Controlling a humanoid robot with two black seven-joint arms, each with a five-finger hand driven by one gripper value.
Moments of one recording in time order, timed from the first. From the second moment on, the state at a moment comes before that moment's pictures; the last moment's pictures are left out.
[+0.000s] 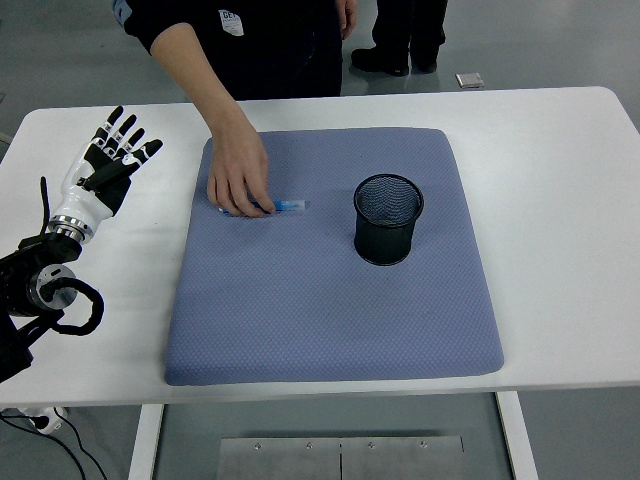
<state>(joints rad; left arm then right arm) -0.75 0.44 -0.38 -0.74 -0.16 -0.18 -0.54 0.02 0.00 0.26 0.22 -0.14 0.05 0.20</state>
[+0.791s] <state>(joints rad) -0.75 0.44 -0.38 -0.74 -0.16 -0.19 -0.54 0.02 0.00 0.26 0.22 -0.14 0.05 0.20</state>
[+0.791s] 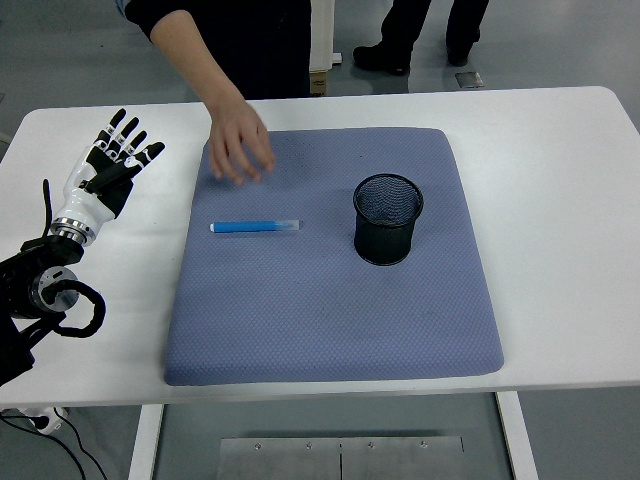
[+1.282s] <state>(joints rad) -0.76 0.41 -0.40 -0.74 -0.16 -0.28 -0.55 0.02 0.00 0.26 0.22 -0.14 0.05 0.20</state>
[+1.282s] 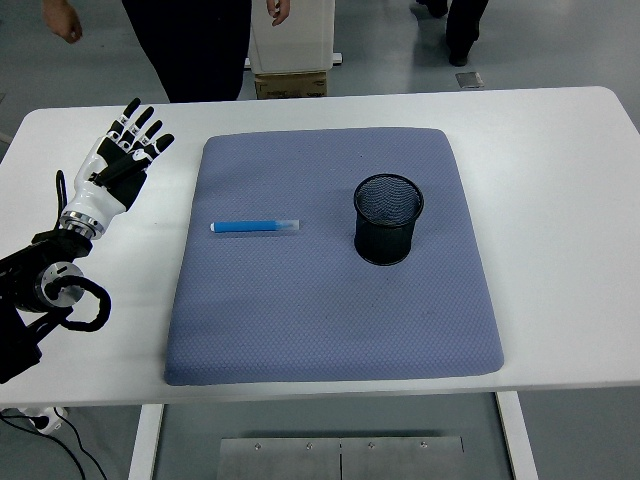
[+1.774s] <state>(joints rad) -0.73 0.42 -0.42 -0.71 -0.10 -0.42 -0.55 0.02 0.00 0.26 0.22 -0.14 0.05 0.20</state>
